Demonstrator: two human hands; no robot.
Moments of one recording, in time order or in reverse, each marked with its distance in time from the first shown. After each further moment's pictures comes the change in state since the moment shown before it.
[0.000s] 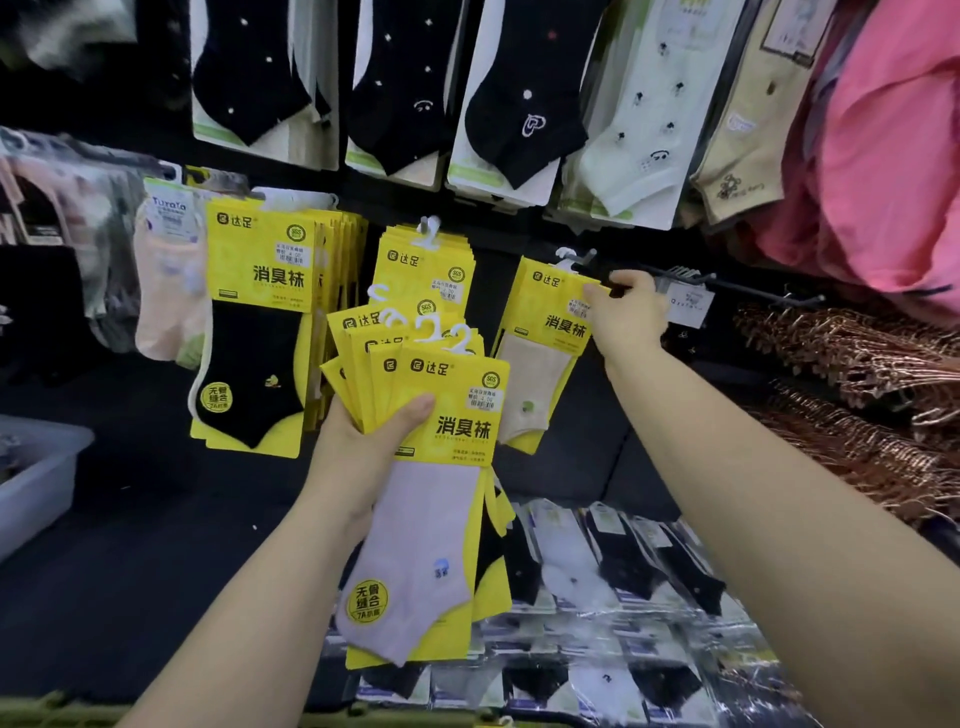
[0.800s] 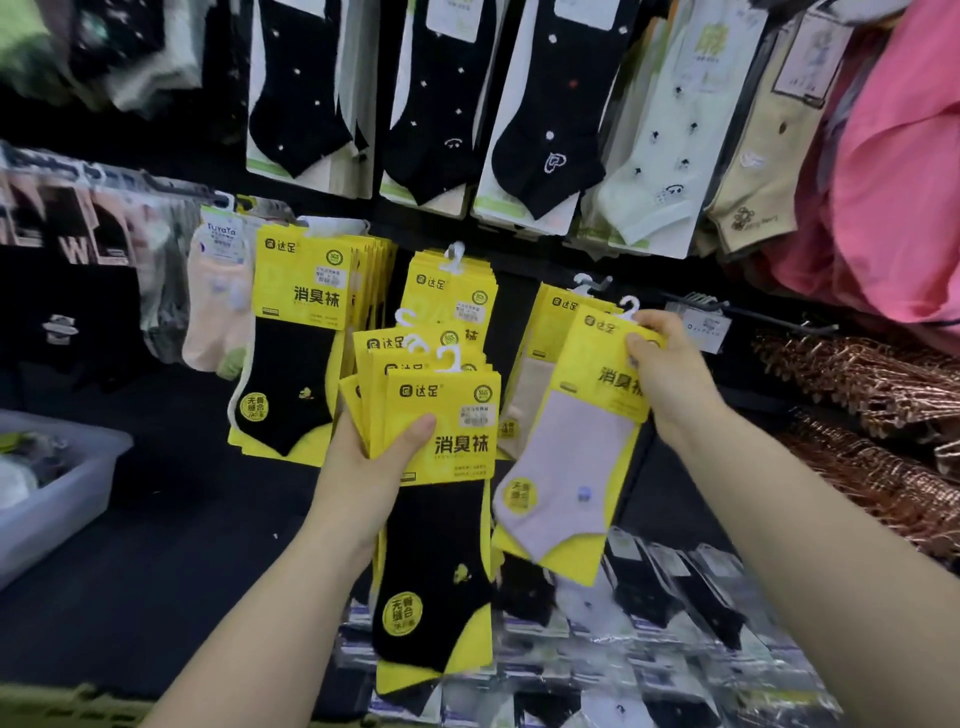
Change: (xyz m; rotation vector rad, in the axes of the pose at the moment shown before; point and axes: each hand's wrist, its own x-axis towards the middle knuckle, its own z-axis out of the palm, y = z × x) left_hand -0.025 0.015 -0.003 0.107 0.075 0.099; right_hand -0.035 0.010 -0.039 0.278 -0.232 -0.056
